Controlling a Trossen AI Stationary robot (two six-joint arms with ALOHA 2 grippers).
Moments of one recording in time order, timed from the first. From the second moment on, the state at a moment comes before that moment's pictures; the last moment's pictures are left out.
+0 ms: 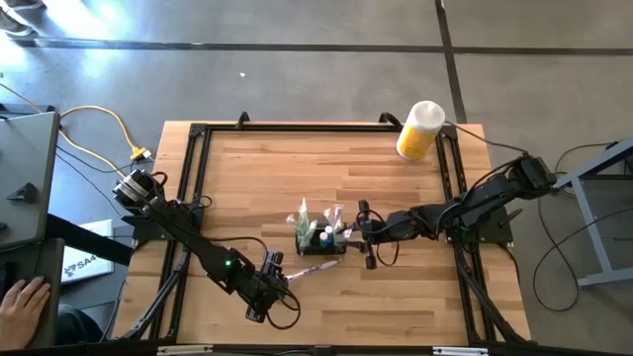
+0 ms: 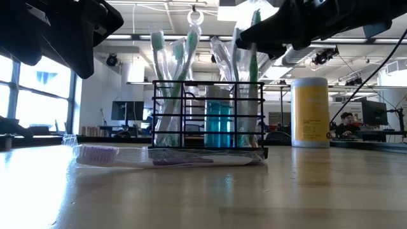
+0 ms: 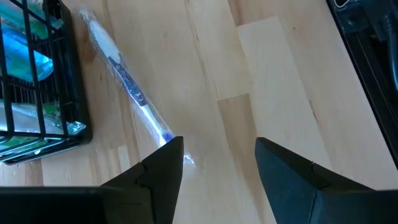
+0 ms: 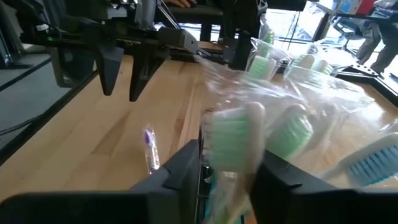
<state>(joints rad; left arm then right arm) -0.66 1.65 1.14 -0.47 -0.27 -0.34 0.29 1.43 0.60 0.56 0.21 0.00</state>
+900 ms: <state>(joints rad) -0.66 1.65 1.14 -0.47 -0.27 -0.35 0.31 1.37 0.60 0.58 0.21 -0.05</state>
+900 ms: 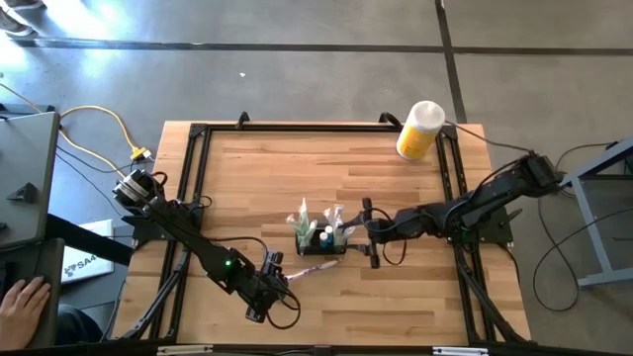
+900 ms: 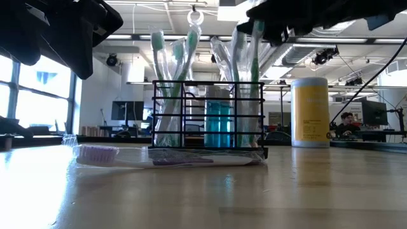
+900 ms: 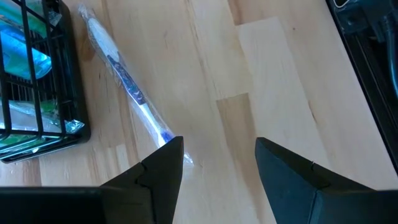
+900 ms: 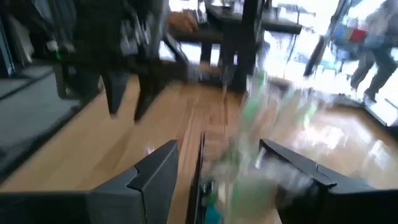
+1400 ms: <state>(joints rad) -0.66 1.65 1.14 -0.47 -0.27 -0.38 0.38 1.21 0.60 0.47 0.38 -0.22</state>
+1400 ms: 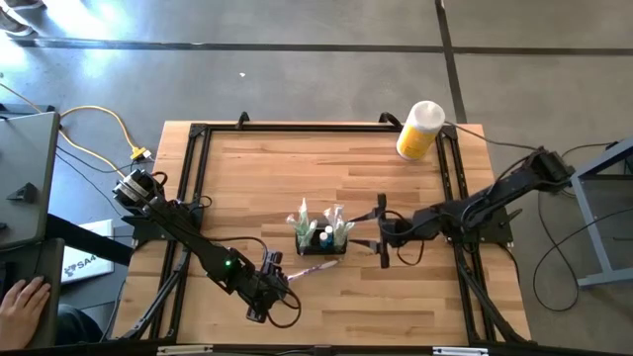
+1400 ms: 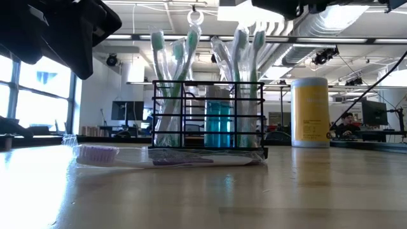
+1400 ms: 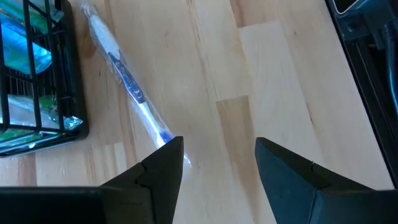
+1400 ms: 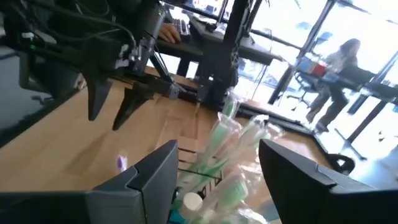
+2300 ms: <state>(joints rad) -0.73 1.57 1.14 -0.74 -0.19 -0.68 0.54 1.39 0.94 0.15 0.46 -0.35</state>
